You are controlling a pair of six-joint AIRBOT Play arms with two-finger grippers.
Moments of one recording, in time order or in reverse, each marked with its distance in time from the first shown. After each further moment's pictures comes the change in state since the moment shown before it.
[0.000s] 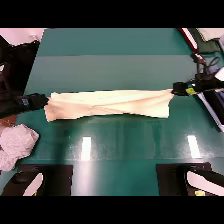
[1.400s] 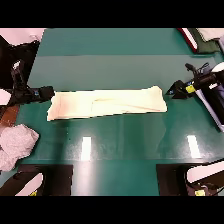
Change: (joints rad) left arm 0.000 -0.244 0.054 -0.026 0.116 0.019; right arm -0.239 -0.480 0.268 0.295 0.364 -0.161
